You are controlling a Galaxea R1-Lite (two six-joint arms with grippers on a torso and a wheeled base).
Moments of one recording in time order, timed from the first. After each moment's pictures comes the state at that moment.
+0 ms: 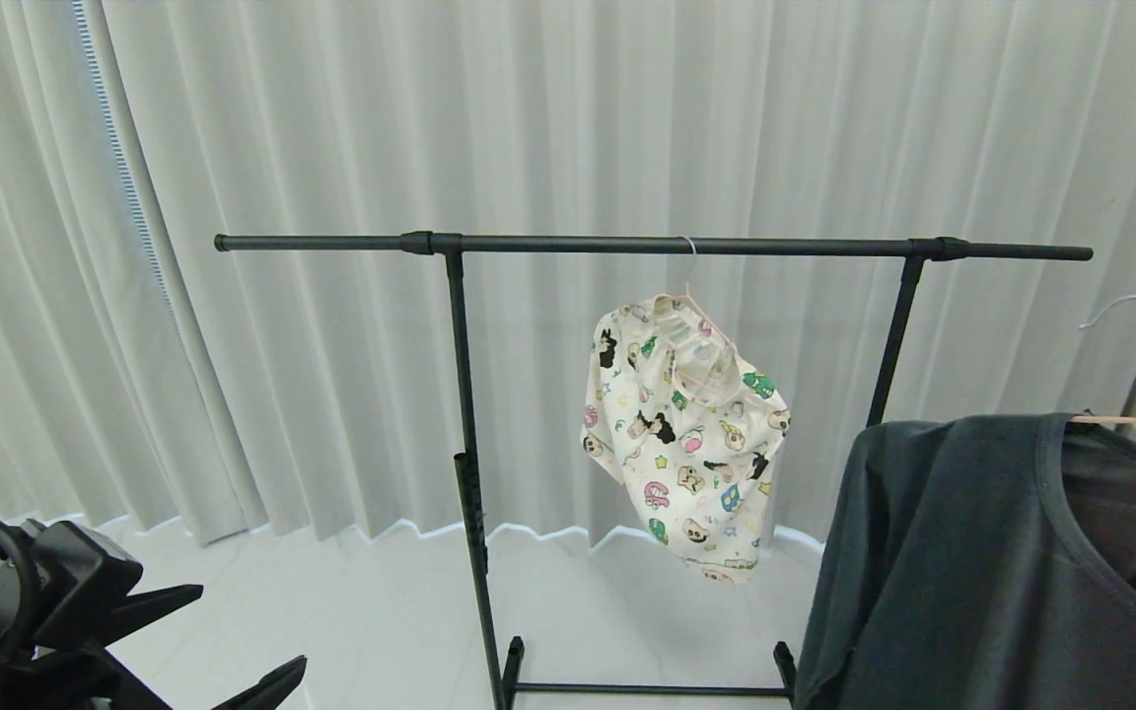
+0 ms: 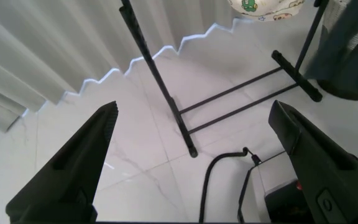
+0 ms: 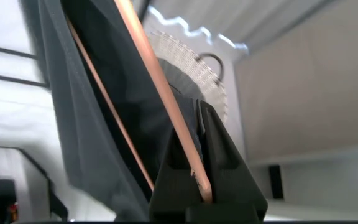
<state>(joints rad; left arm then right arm) -0.14 1.00 -0.24 -0.25 -0.22 0.30 0.00 1.03 -0.81 0.38 -0.19 -0.33</state>
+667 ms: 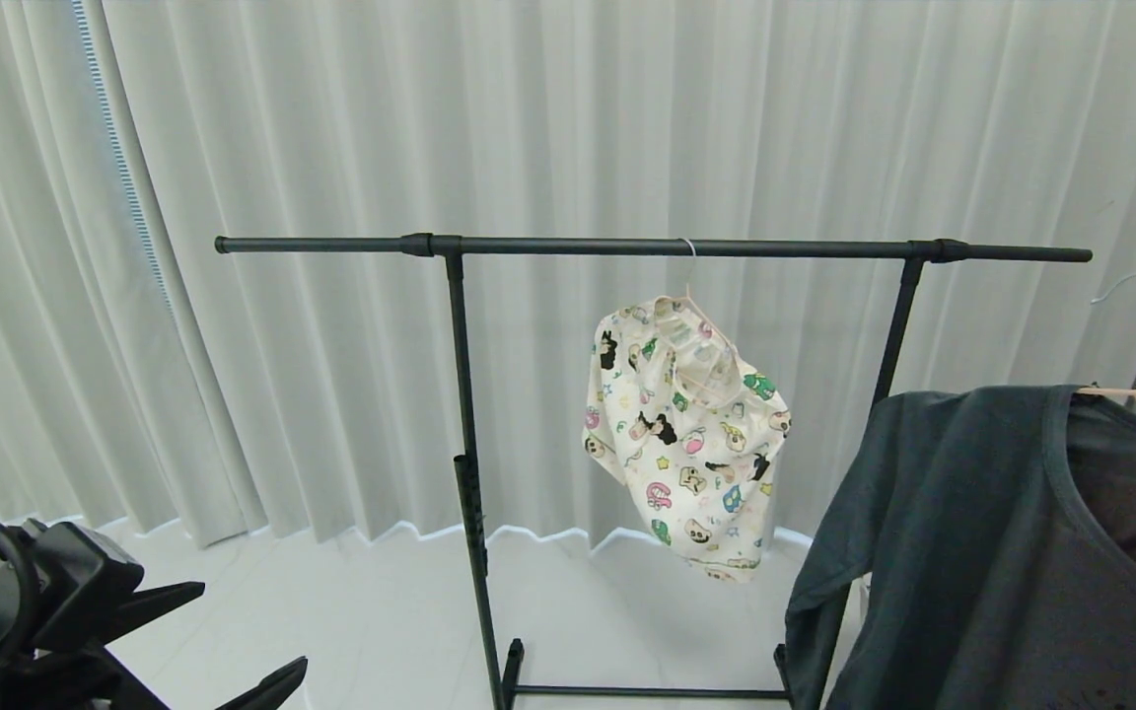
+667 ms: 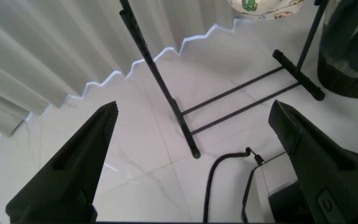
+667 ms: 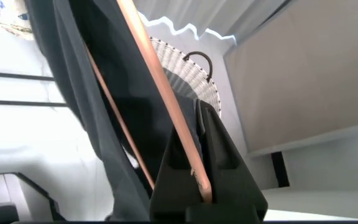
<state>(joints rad) -0.14 1.00 -0.24 -0.25 -0.22 0.32 -0.02 1.09 -0.82 0.30 -0.21 -0.27</state>
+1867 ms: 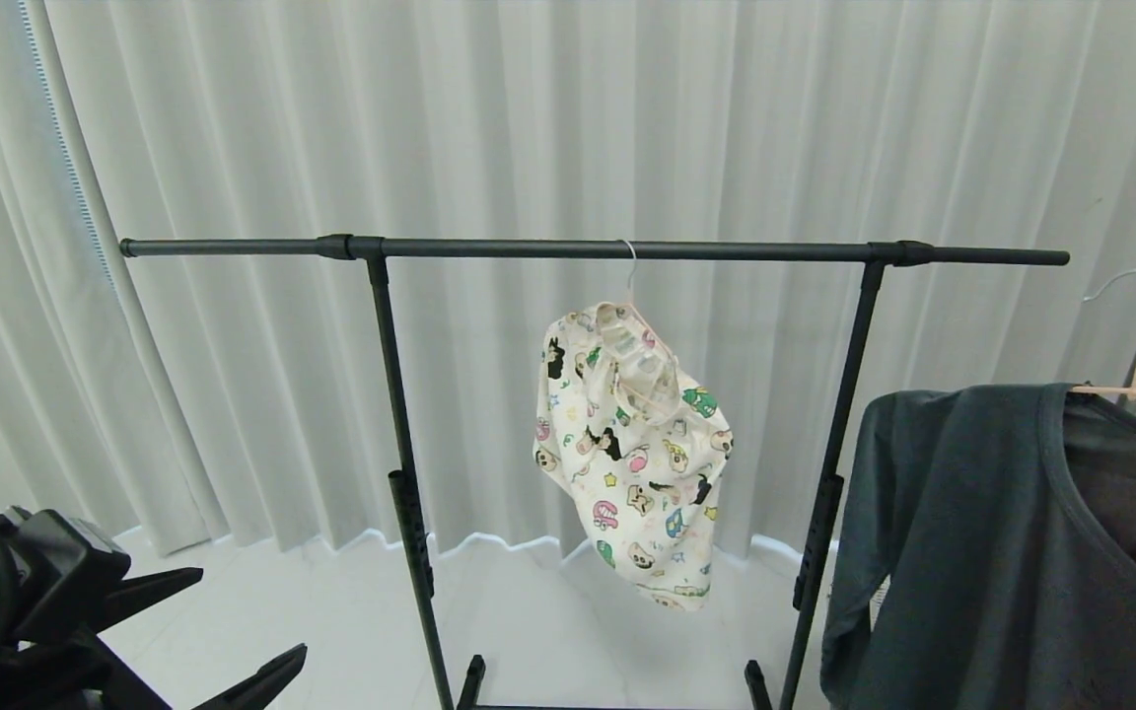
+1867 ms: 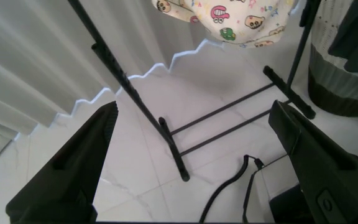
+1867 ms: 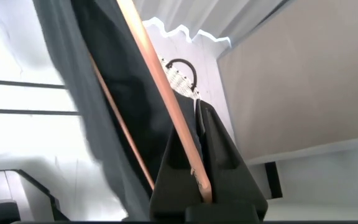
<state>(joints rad) -0.16 0.98 -0.27 -0.25 -0.22 0.32 0.00 1.09 -0.81 0.29 -0.21 -0.27</state>
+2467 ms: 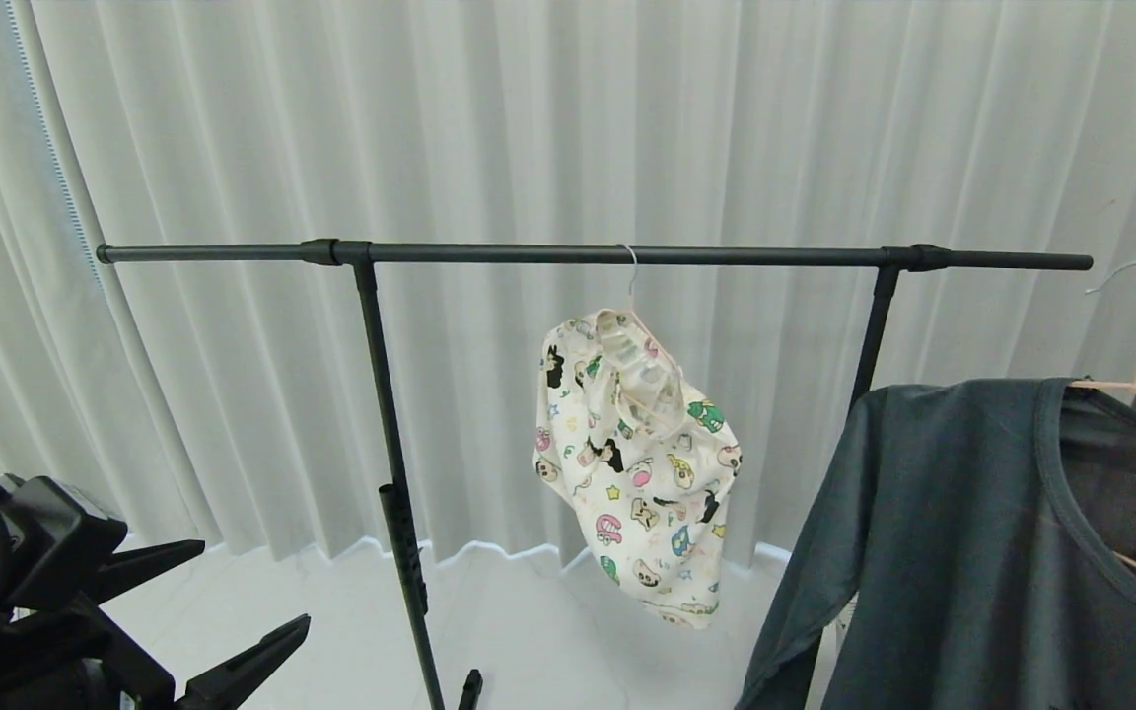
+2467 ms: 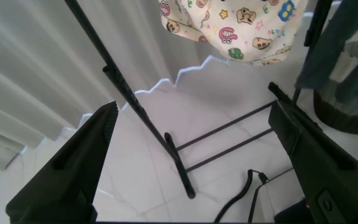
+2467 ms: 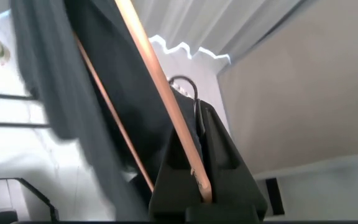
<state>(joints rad) -0.16 0.99 -0.31 -0.24 -0.22 0.32 0.03 1.06 -0.81 0.29 -0.21 -0.27</state>
